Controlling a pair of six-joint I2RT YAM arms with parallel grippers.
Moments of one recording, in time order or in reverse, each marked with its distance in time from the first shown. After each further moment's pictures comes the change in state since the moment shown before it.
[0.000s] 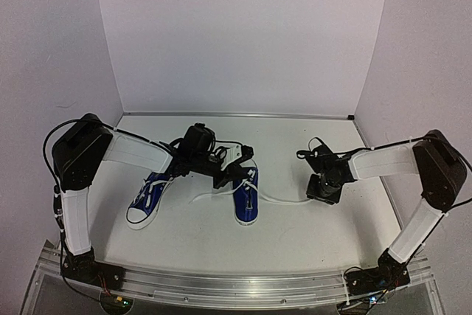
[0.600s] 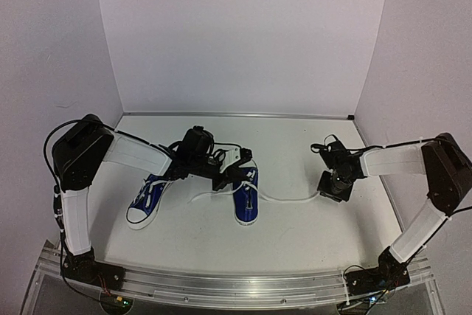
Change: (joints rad) left arm 0.000 0.000 -0.035 0.044 -0.001 0.004; right arm -0.115 -0.056 -0.032 -0.017 -0.044 -0.021
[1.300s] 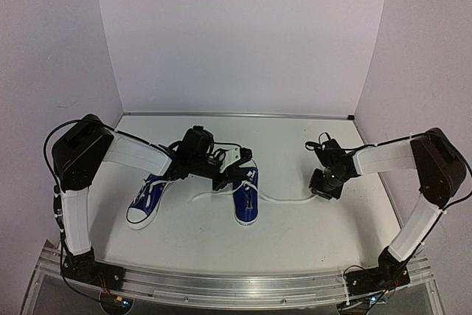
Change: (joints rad) left arm 0.000 0.000 0.000 0.007 0.000 0.001; right arm 0.003 0.083 0.037 0.104 -0.111 -0.020
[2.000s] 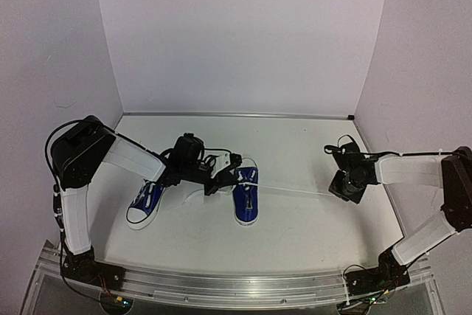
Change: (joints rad) left arm 0.044 0.000 -0.118 0.111 0.007 -0.001; right arm -0.050 -0.246 -0.138 -0.112 0.200 0.101
